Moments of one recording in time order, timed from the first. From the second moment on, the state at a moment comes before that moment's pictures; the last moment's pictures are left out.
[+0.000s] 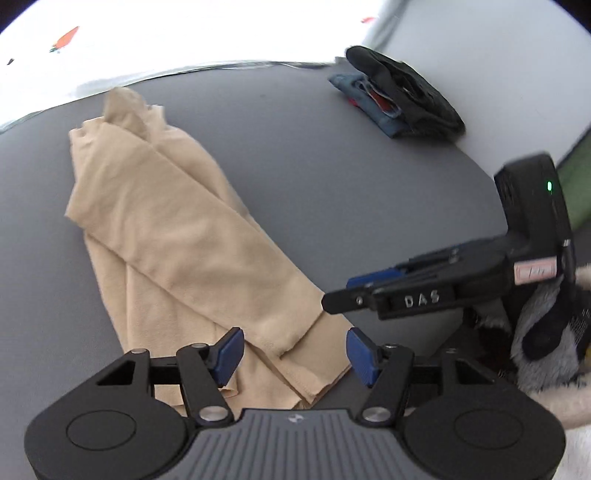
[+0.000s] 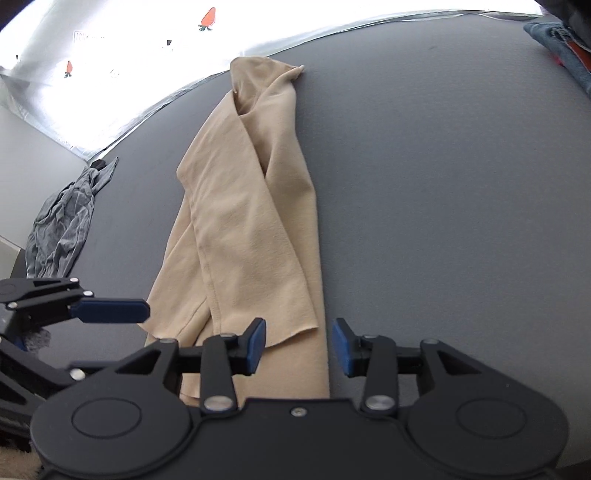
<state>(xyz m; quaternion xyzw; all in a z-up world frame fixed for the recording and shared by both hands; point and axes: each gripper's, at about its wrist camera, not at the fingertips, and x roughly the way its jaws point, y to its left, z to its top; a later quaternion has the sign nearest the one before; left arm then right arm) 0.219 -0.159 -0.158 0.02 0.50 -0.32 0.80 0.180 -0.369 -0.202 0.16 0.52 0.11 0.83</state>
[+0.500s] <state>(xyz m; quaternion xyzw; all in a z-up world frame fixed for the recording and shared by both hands) 0.212 -0.115 -0.149 -0.08 0.50 -0.19 0.84 0.178 -0.350 -0.200 0.03 0.56 0.18 0.81</state>
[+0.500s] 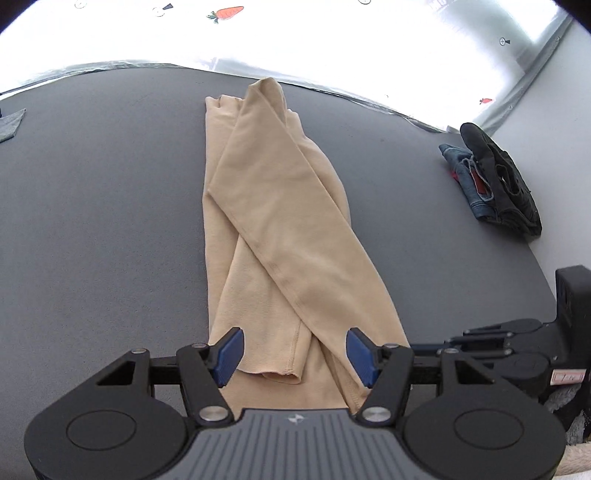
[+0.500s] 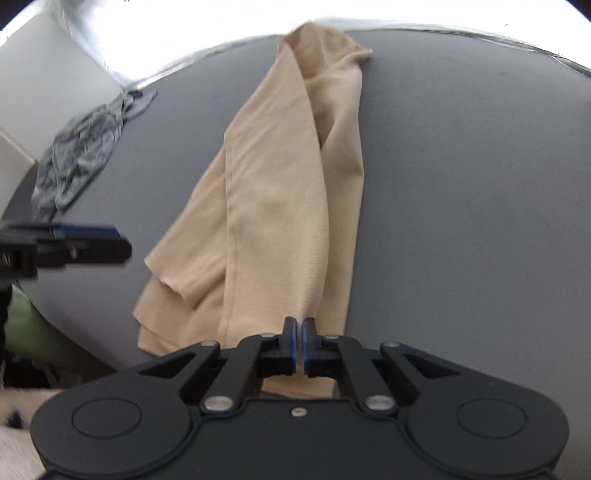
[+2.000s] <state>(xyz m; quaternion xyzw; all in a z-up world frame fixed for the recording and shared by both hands) 0.546 -0.172 -0.218 -0.08 0.43 -0.17 0.88 0.542 -0.362 -0.240 0.07 0.42 0.04 0.91</state>
